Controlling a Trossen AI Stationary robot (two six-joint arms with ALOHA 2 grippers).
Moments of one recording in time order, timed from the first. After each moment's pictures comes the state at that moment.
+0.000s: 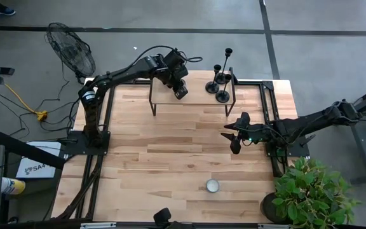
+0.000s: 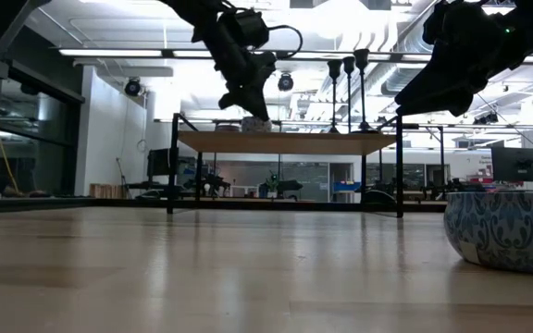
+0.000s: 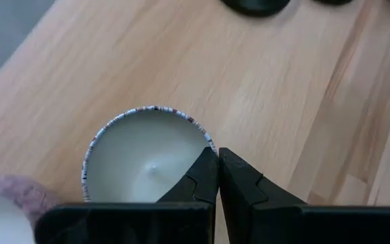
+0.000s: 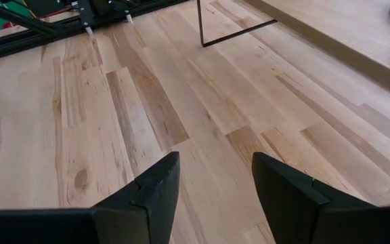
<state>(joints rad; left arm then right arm) 0.54 1.89 1.81 -0.87 0.17 -0.03 0.20 0.86 0.44 -0.13 0.47 0.45</state>
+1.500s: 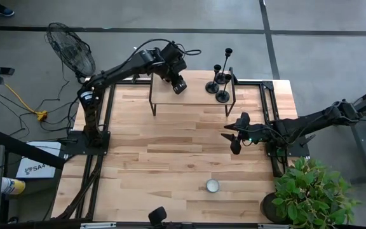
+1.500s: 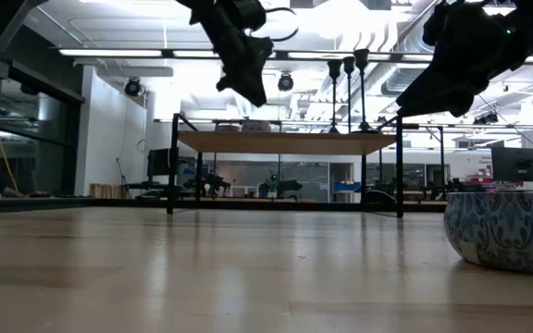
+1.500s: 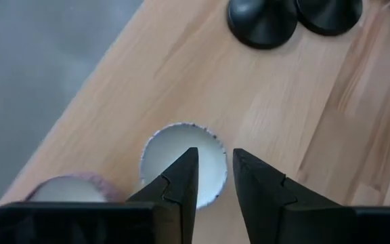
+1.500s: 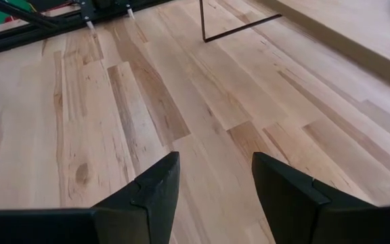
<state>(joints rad) 0.54 1.87 1.94 -0.97 0.08 0.00 0.20 0.86 0.44 -0.14 0.45 0.45</state>
